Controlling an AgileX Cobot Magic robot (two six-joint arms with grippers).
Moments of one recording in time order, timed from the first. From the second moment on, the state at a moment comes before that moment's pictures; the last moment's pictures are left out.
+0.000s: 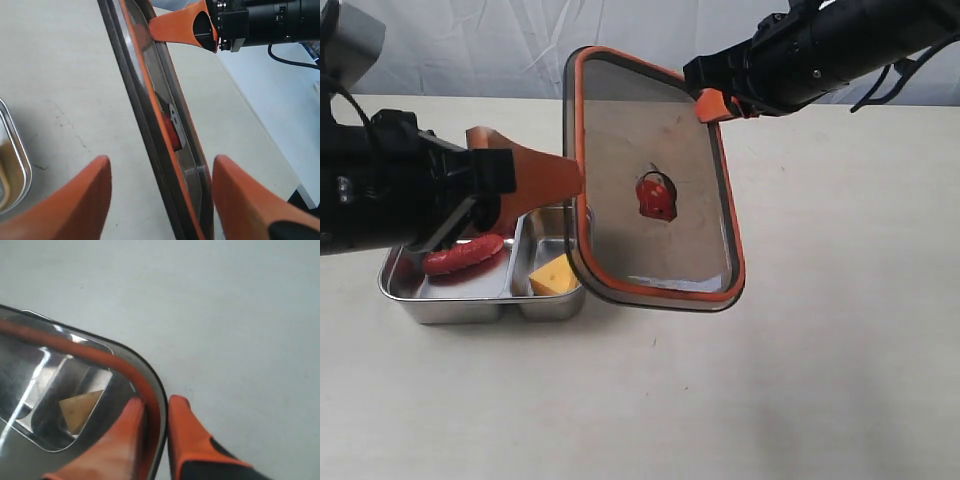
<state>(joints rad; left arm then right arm) -0.60 1.02 -0.64 -1.24 0.34 0.63 0.48 1.63 -1.25 0.60 0.65 -0.44</state>
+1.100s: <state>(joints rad) -0.60 1.02 -0.64 -1.20 0.30 0.70 0.48 1.63 -1.25 0.88 0.74 -0.67</state>
